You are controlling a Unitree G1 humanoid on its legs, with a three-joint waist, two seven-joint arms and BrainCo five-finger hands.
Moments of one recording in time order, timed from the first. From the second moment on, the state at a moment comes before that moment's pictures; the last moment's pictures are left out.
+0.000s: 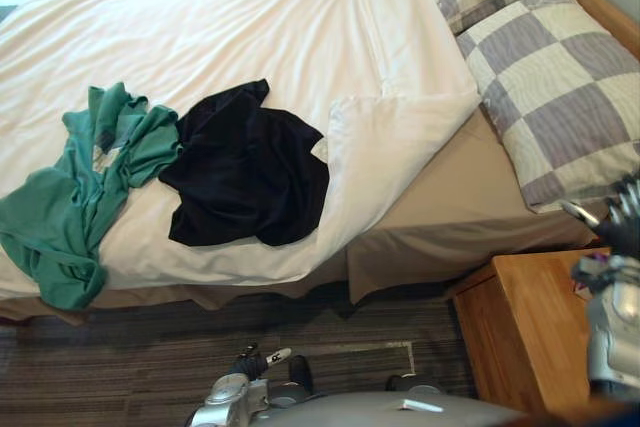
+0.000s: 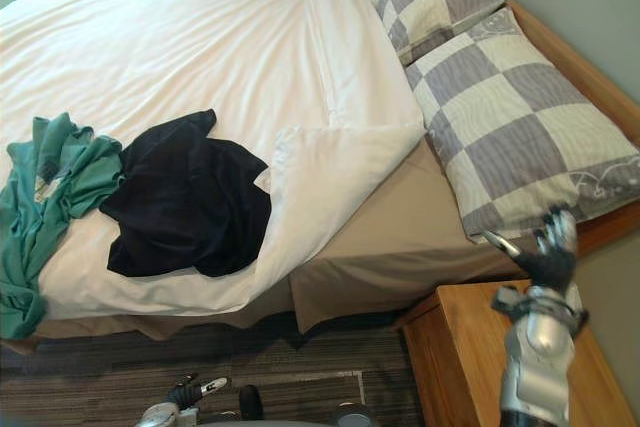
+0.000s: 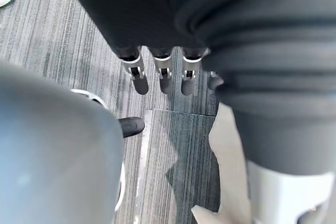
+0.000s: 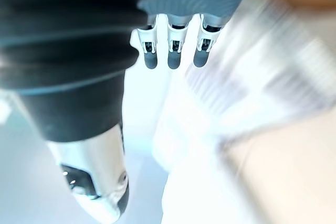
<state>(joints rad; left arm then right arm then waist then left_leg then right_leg) 0.15 0.18 -0.10 0.84 -0.28 0.11 0.07 -0.03 -0.33 -0.35 -0.03 0.11 -0.04 -0.03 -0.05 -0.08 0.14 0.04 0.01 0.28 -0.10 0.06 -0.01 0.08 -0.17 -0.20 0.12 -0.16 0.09</state>
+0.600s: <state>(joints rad) 0.06 0.21 -0.06 0.77 -0.17 0.10 -0.01 -0.53 -0.44 0.07 0.17 -0.14 0.14 -0.07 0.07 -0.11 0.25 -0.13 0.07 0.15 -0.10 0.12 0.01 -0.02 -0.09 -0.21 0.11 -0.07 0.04</state>
